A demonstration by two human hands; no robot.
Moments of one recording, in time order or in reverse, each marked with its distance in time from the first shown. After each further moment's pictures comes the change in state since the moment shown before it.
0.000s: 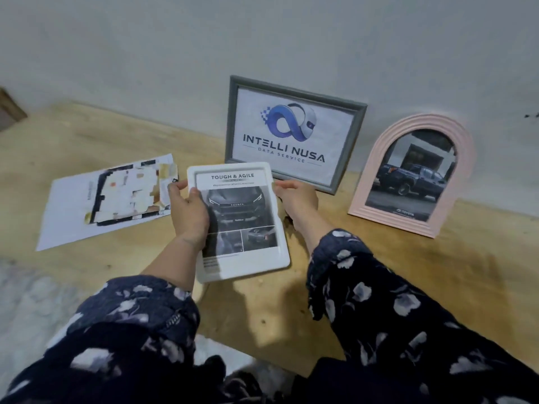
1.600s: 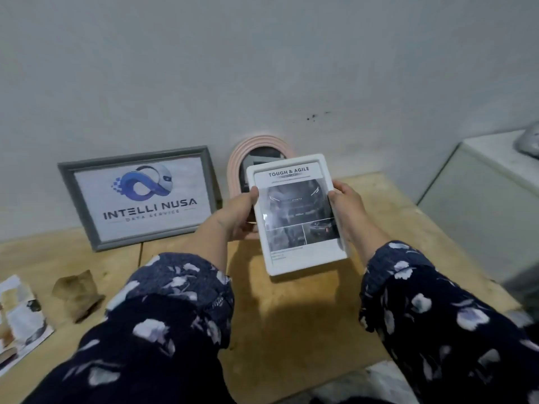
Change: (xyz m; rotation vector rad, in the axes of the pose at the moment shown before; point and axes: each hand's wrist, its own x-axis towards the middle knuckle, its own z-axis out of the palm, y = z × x) left_hand -0.146 0.112 0.190 0.299 -1.284 -0.170; right_hand -0.077 0.052 -0.266 0.411 0.598 0.028
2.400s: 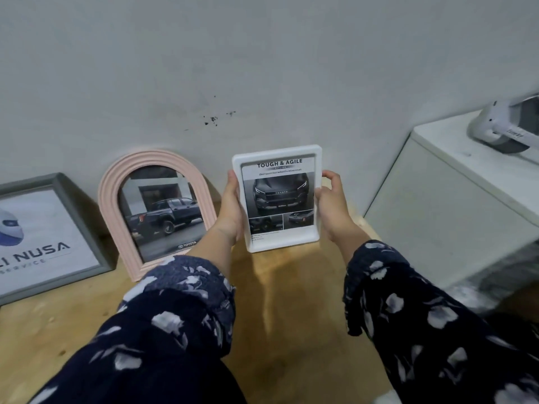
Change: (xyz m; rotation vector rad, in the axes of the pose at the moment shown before) left_hand 0.141 0.056 0.194 -0.438 -0.061 0.178; right_hand 0.165 0.013 -0.128 0.139 0.007 0.008
